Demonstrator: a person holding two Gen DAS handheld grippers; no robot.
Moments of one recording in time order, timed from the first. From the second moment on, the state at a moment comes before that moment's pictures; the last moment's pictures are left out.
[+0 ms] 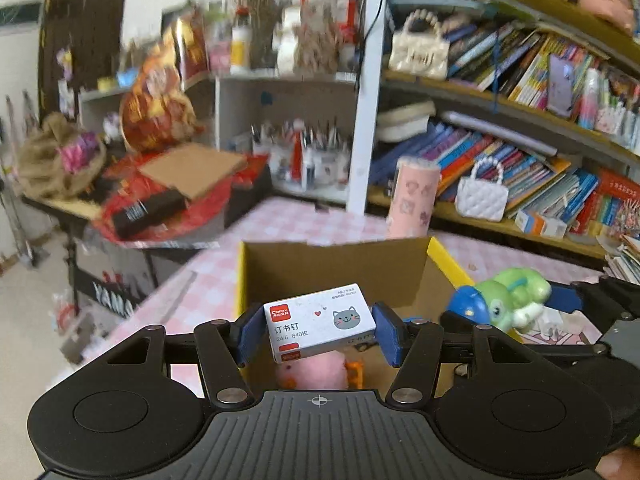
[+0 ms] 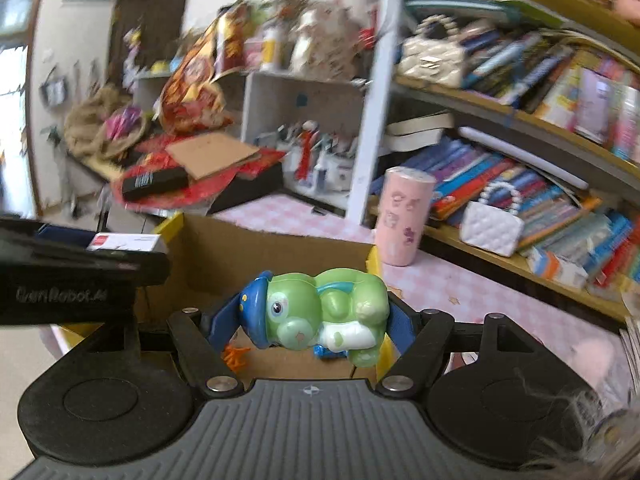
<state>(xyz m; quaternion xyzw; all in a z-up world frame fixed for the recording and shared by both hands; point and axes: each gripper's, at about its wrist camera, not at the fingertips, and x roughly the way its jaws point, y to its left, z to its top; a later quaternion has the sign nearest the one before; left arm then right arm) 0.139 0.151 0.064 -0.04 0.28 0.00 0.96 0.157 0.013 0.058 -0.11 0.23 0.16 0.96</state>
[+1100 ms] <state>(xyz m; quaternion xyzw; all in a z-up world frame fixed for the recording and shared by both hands) 0.164 0.131 0.064 -0.02 0.27 0.01 0.96 0.208 0.014 0.057 -0.16 0.28 0.23 0.92</state>
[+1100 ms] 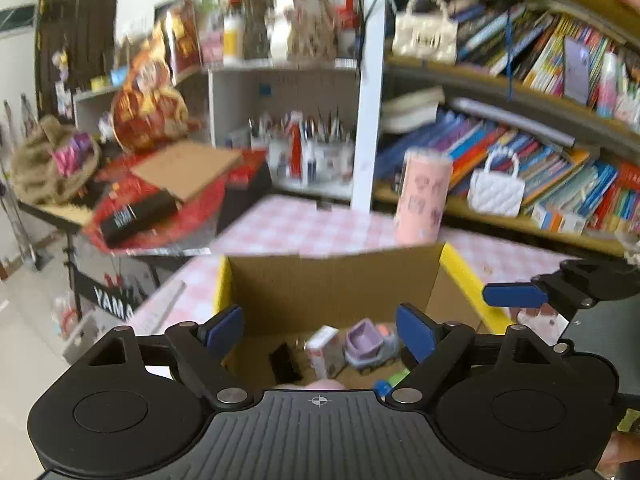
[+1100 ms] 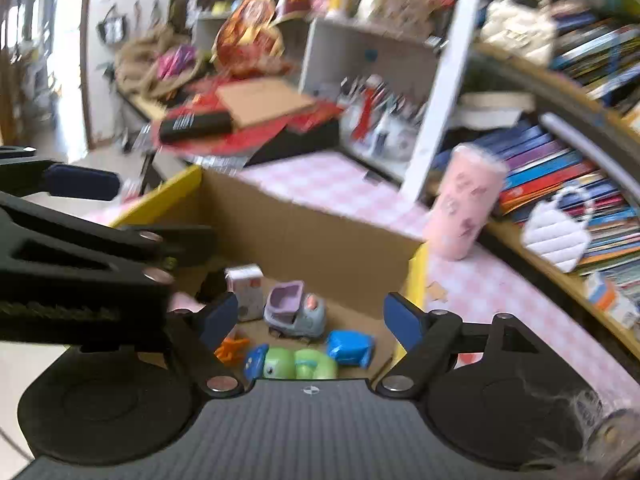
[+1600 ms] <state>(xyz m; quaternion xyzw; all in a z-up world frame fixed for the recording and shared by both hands) 0.050 0.138 0.068 -0.06 0.24 0.03 0.97 0.069 -0.029 0.051 -0.06 0.24 0.10 0.96</state>
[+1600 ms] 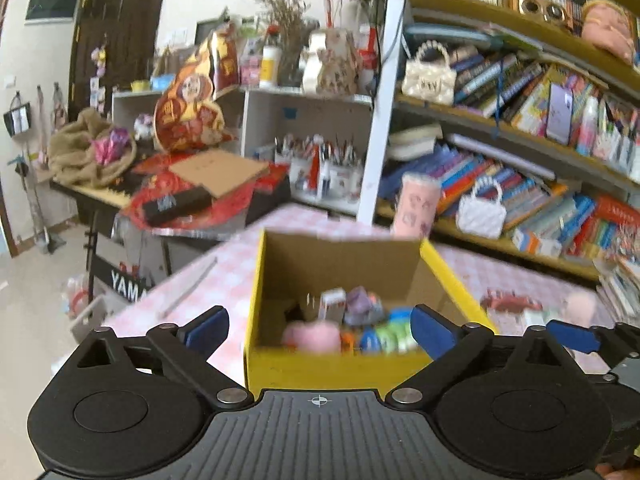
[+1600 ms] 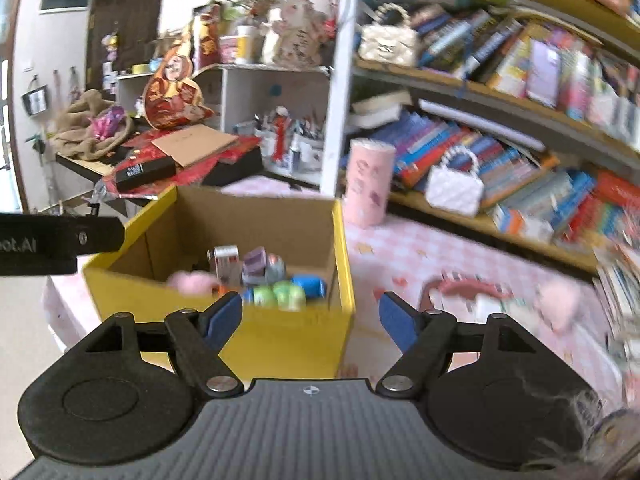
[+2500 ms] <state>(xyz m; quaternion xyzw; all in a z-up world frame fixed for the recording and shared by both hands) 0.026 0.014 -0.007 0.02 0.38 -0.13 0.92 -0.013 -0.147 -0.021 0.02 0.37 -0.14 0.92</state>
